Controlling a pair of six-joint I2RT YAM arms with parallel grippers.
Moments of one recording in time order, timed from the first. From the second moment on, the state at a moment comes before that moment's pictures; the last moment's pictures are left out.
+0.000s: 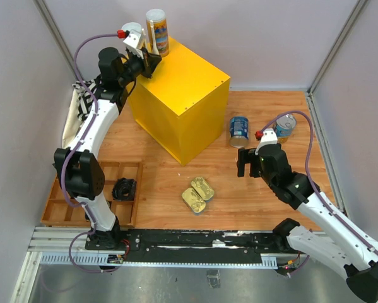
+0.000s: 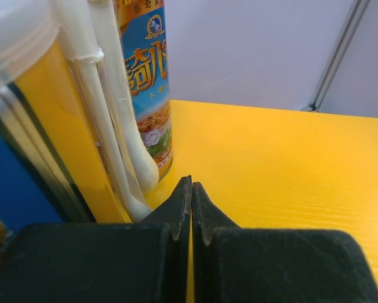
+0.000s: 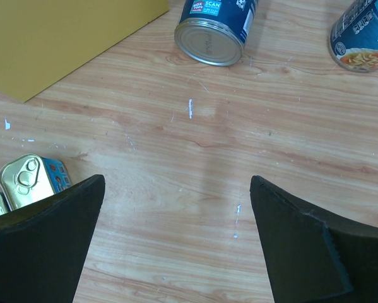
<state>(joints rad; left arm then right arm) -0.15 1.76 1.69 0.18 0.50 -0.04 0.63 0.80 0.74 -0.51 0.35 0.27</state>
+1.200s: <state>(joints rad) -0.26 1.56 1.47 0.24 0.42 -0.22 0.60 0.82 0.79 -0.53 0.36 0.27</state>
